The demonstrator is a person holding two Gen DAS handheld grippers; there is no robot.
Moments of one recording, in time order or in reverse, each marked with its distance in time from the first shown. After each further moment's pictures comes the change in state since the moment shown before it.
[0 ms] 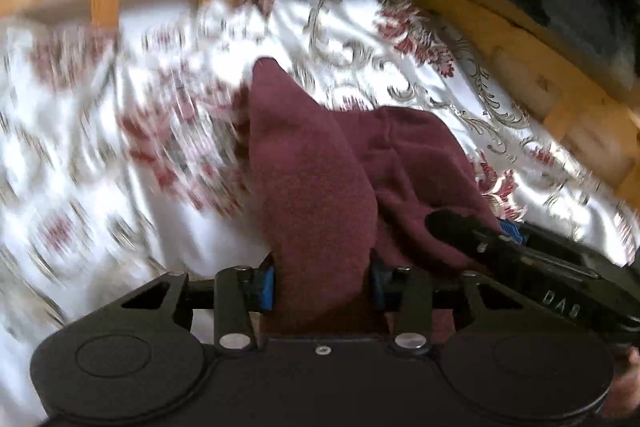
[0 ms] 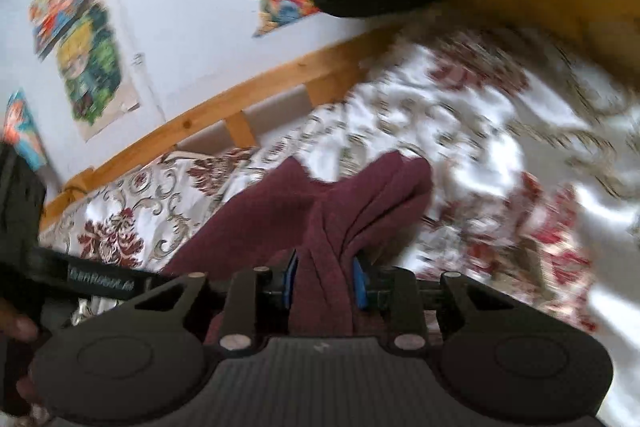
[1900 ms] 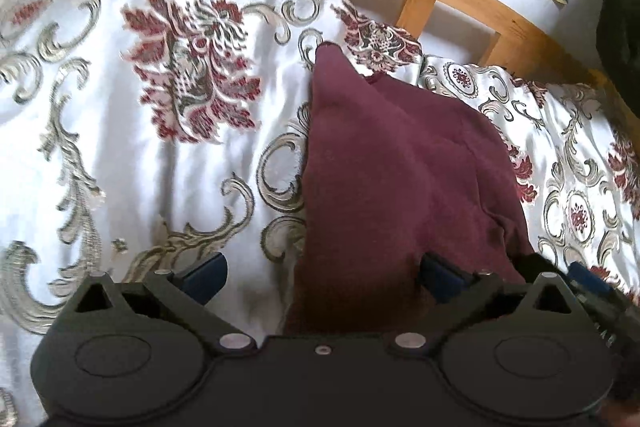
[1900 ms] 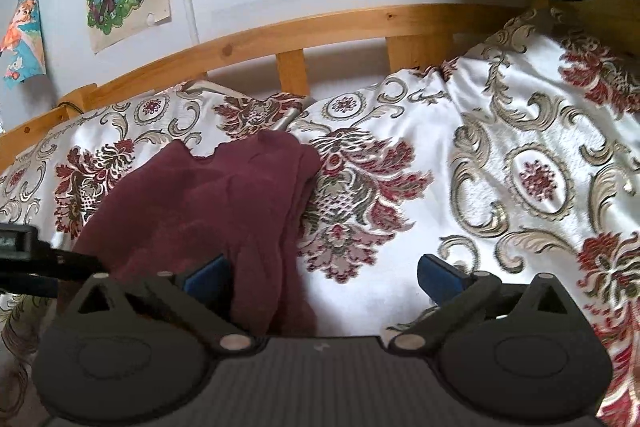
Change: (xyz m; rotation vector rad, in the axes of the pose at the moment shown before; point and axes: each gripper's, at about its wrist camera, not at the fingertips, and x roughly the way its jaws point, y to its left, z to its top) left arm -0.069 0.133 -0.066 -0.535 -0.100 0.424; right arm 0.116 0.068 0.001 -0.169 0.134 -0.018
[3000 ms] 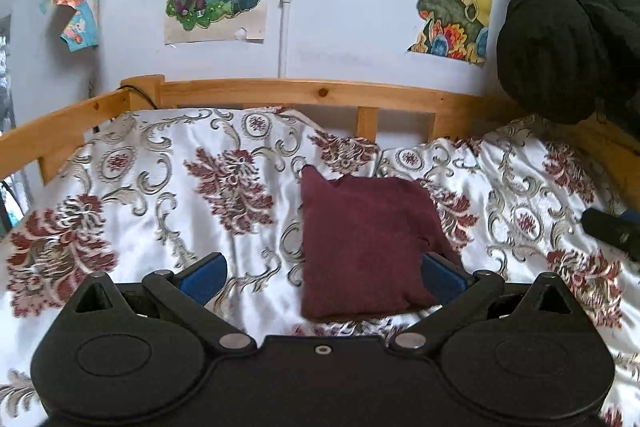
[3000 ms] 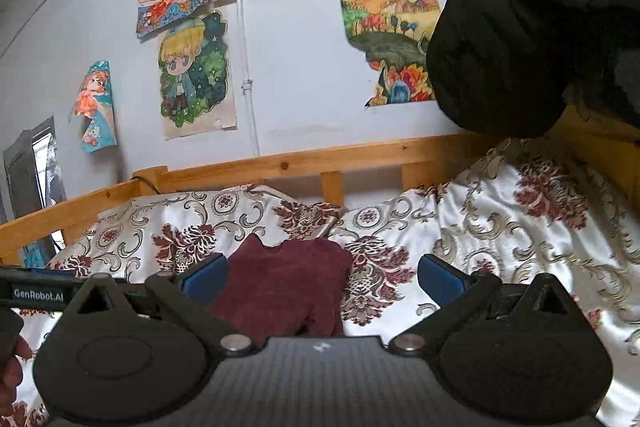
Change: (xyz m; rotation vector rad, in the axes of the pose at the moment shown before) left arm -0.181 -0.036 -0.073 0.219 -0.350 0.077; right arm -0.206 0.018 0.011 -0.061 -0.266 0.074
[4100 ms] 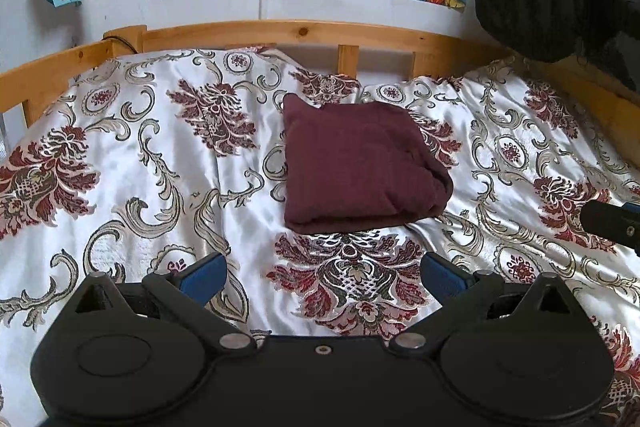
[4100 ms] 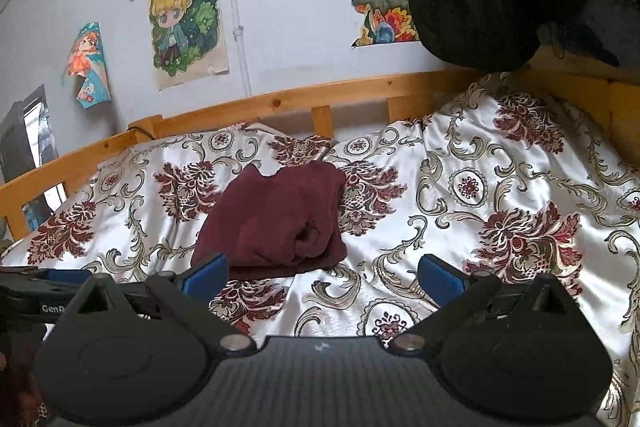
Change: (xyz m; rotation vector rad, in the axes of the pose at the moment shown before) left arm 0.003 0.001 -0.066 0.020 0.116 -0.064; right arm -0.032 0.013 -0.052 0.029 0.158 -0.031
